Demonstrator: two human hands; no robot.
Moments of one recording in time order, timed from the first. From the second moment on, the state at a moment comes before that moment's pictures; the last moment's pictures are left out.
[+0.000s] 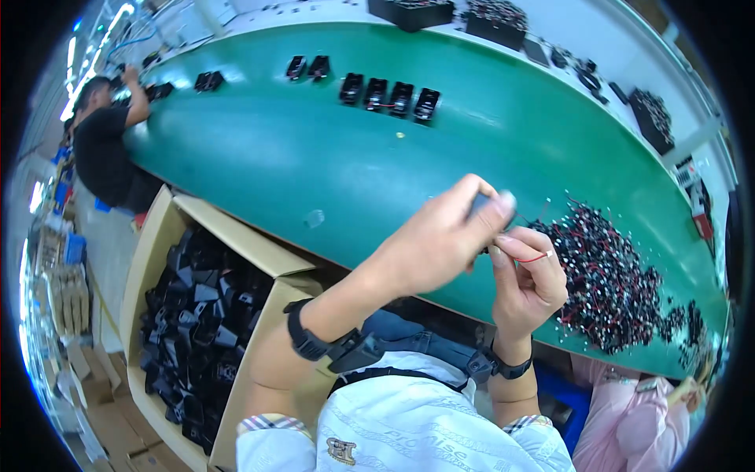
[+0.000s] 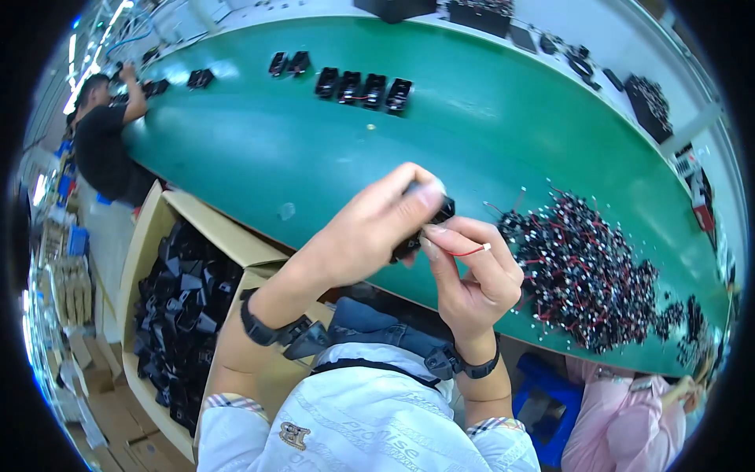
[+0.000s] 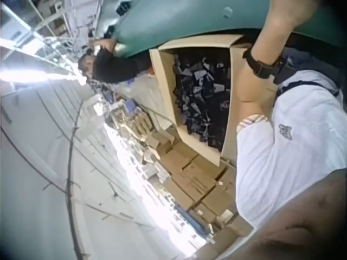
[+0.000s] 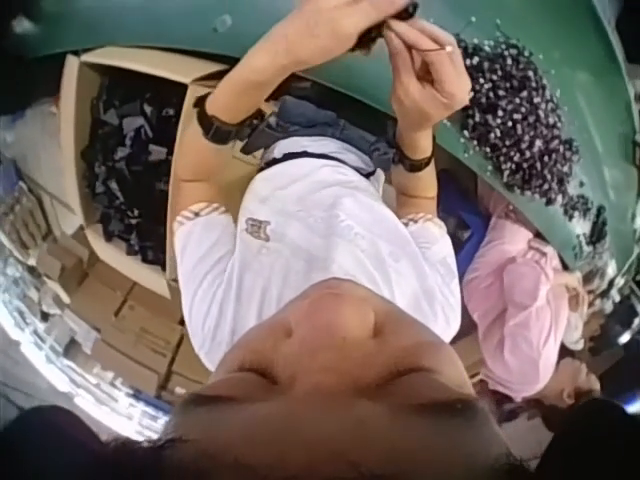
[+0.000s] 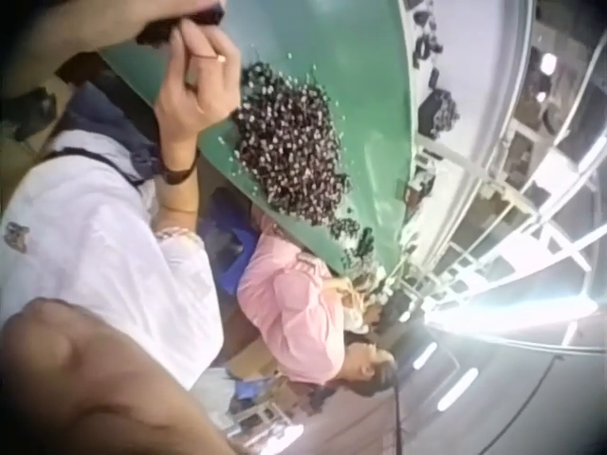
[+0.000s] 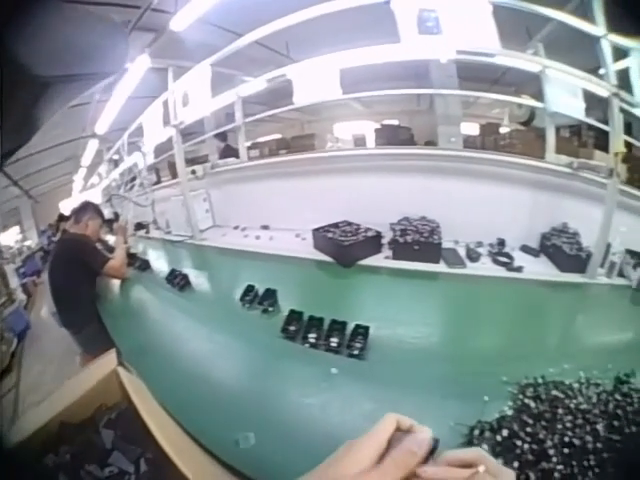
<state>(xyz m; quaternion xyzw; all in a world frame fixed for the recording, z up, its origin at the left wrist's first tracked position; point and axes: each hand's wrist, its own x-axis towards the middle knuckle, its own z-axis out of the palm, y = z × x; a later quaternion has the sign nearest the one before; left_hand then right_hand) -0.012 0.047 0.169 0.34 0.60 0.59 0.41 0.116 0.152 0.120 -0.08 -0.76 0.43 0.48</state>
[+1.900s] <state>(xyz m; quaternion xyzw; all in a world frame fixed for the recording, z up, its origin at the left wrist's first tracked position) 0.033 0.036 0.076 0.01 0.26 0.84 0.48 0.133 0.157 0.075 -0.03 -0.80 0.53 0.29</state>
